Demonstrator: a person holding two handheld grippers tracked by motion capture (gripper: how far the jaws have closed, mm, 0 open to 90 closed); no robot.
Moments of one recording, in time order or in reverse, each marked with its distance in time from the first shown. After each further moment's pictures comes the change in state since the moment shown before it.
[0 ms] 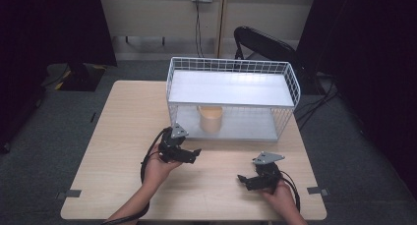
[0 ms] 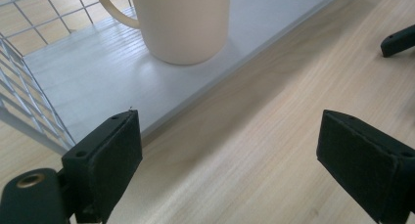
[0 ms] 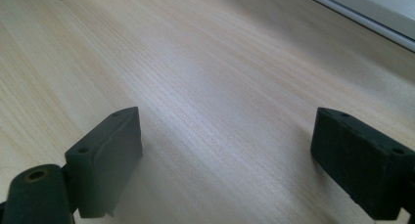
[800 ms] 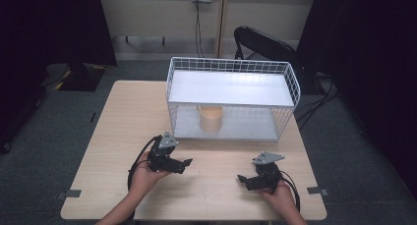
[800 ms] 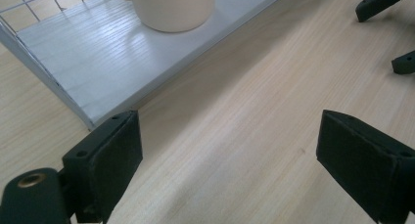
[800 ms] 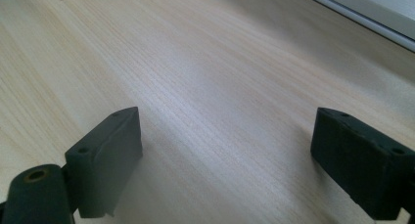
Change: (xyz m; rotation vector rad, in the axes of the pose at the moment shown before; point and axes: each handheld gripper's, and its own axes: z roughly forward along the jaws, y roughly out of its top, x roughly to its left) left arm 0.005 -0.030 -0.024 0.009 -0.052 0.052; right arm 0.000 0.000 0.000 0.000 0.000 0.000
